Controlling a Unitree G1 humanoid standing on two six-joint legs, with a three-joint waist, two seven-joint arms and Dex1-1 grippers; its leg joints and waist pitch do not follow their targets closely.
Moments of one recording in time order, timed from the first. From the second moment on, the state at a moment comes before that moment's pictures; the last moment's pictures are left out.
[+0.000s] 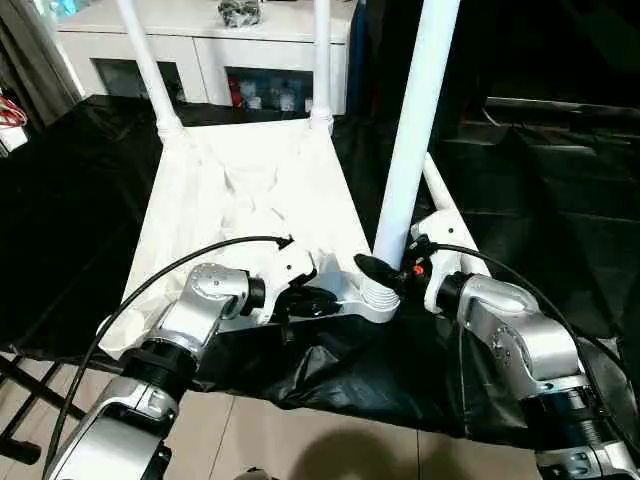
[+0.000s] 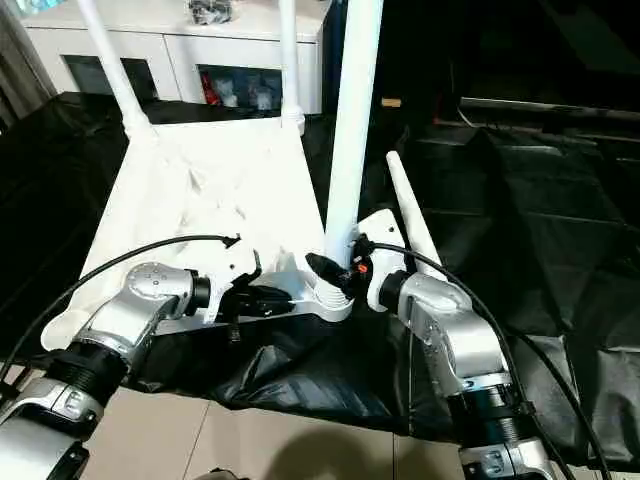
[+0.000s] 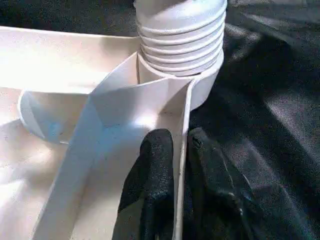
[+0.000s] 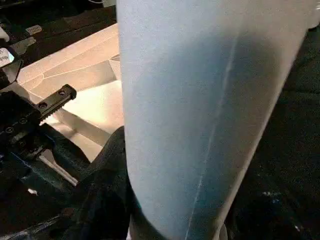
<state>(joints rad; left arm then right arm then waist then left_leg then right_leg) -0.60 0.28 -0.27 0.64 0.00 0.09 -1.10 -0.39 -0.26 0.09 0.14 0.26 0.47 0.65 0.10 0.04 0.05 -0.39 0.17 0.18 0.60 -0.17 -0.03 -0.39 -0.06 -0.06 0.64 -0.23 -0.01</state>
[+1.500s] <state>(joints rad) -0.63 0.29 -0.29 0.63 0.02 0.16 -1.13 -0.30 -0.20 -0.03 0.26 0.36 0.22 0.69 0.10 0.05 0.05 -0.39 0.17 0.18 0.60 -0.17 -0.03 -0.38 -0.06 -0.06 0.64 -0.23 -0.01</state>
